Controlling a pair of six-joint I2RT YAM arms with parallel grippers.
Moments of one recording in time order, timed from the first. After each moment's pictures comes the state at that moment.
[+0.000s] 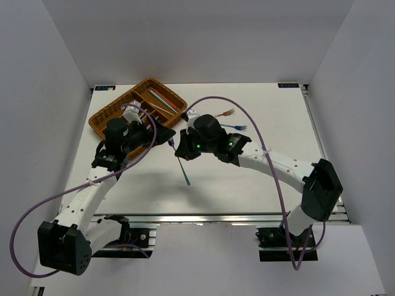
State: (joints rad) left arm -0.24 1.05 0.80 -0.01 0.46 -0.65; right arm 0.95 1.59 1.30 -0.25 -0.17 0.44
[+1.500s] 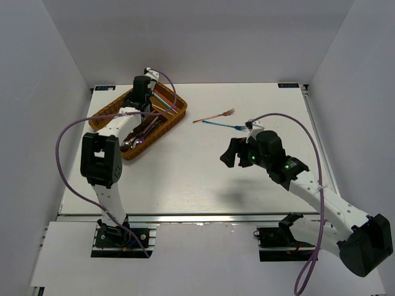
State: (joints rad) left arm -0.22 1.87 1.45 -0.05 -0.52 0.38; right arm 0.60 1.03 0.77 -0.26 -0.12 0.43
